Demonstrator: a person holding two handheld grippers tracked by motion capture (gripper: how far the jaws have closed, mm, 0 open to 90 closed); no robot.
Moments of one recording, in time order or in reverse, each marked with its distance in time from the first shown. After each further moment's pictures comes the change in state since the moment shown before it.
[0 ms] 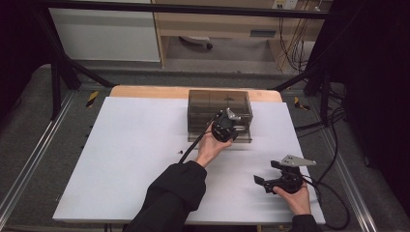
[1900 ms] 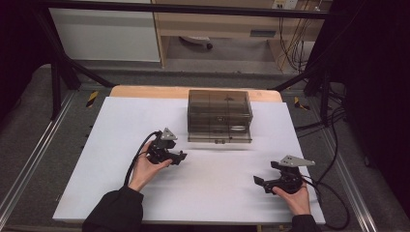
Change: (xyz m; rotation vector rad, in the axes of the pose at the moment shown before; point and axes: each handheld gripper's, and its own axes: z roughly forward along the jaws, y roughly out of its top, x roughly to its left) left arm 0.078 -0.141 -0.111 0.067 0.034 -0.045; right arm 0.001 -0.001 0.001 0.019 -0.011 0.000
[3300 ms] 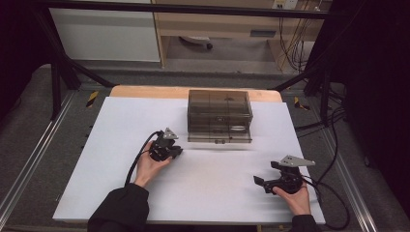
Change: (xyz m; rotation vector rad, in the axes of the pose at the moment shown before) left arm 0.010 -0.004 0.017 0.024 0.017 -0.011; right arm 0.000 0.000 0.000 -0.003 0.002 -0.002
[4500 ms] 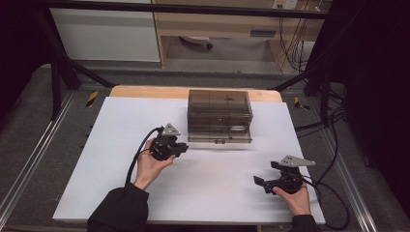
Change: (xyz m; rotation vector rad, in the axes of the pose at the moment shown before) left arm -0.031 0.032 -0.041 -0.085 -0.061 -0.008; right arm 0.000 0.000 0.000 0.001 0.000 0.001
